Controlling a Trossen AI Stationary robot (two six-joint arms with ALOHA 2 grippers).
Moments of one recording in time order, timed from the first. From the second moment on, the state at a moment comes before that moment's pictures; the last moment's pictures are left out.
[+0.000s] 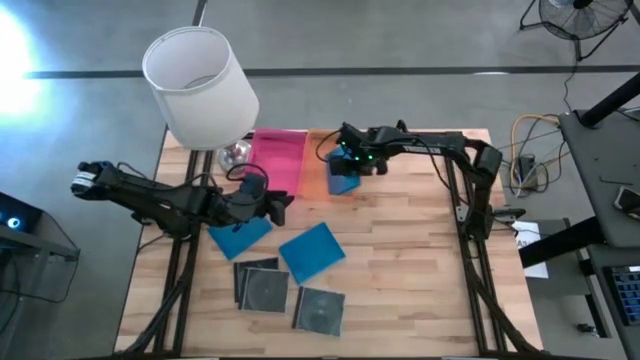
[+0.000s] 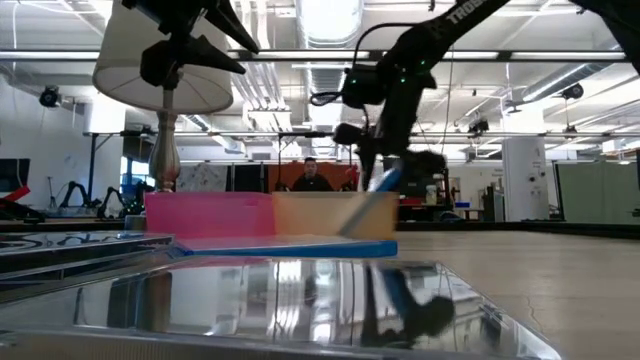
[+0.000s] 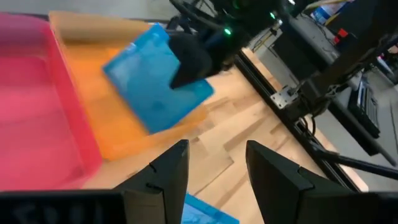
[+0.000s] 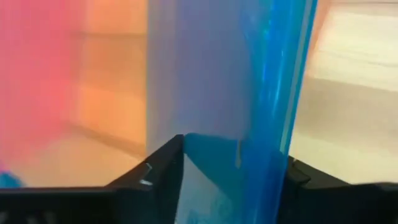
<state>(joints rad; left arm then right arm) -0.19 1.09 0.86 -0.26 -0.65 -0.98 -0.46 1.90 1.41 -0.76 -0.07 1.02</state>
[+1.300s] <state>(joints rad) -0.17 1.08 0.86 -0.76 -0.67 -1.27 -0.27 1.84 1.48 -0.60 0.07 0.88</state>
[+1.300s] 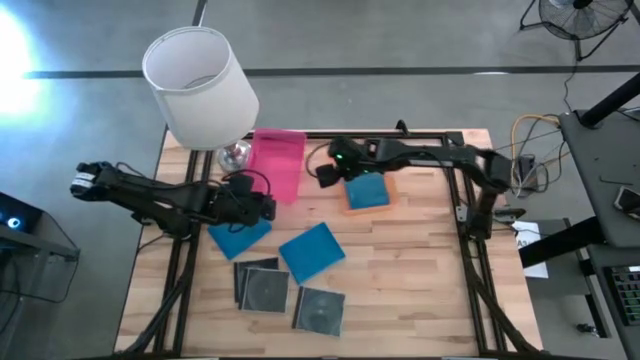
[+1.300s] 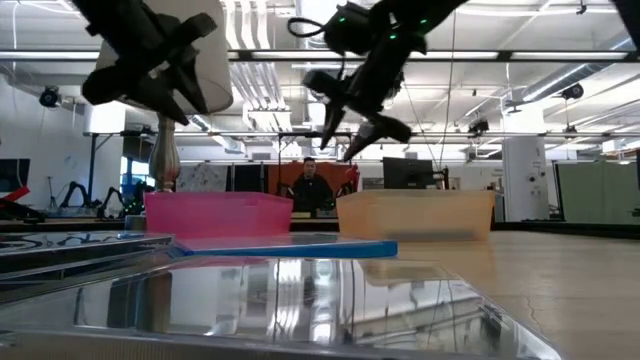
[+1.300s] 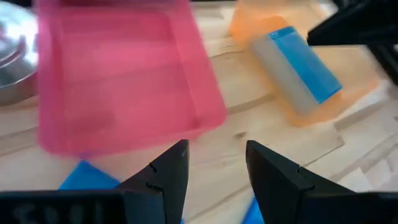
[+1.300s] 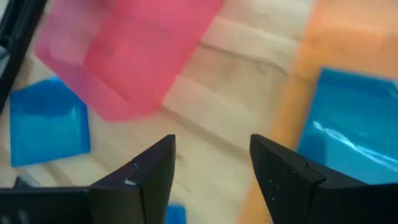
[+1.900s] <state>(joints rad) -0.21 1.05 0.86 -0.79 -0.75 -1.27 -0.30 2.19 1.85 -0.90 0.05 0.76</state>
